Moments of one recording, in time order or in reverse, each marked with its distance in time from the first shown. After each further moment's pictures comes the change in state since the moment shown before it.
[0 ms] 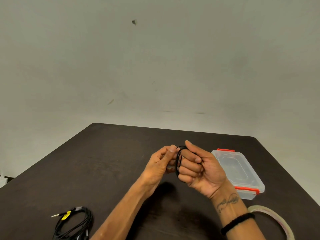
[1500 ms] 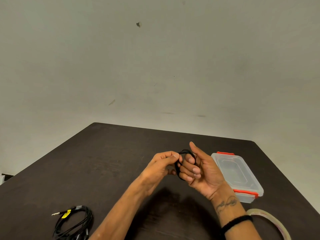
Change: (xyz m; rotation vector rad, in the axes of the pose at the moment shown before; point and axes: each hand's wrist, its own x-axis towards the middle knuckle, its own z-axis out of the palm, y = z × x) left_hand -0.002 0.009 -0.003 -0.012 -0.118 -0.014; right_hand 0.001 0.002 -0.004 -0.103 0.324 -0.159
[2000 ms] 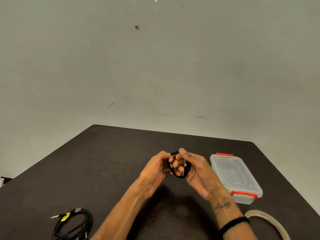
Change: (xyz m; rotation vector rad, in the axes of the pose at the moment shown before) left_hand 0.004 -0.002 0.000 -0.179 0.110 -0.097; right_hand 0.004 0.007 0.005 -0.320 0.128 -0.189
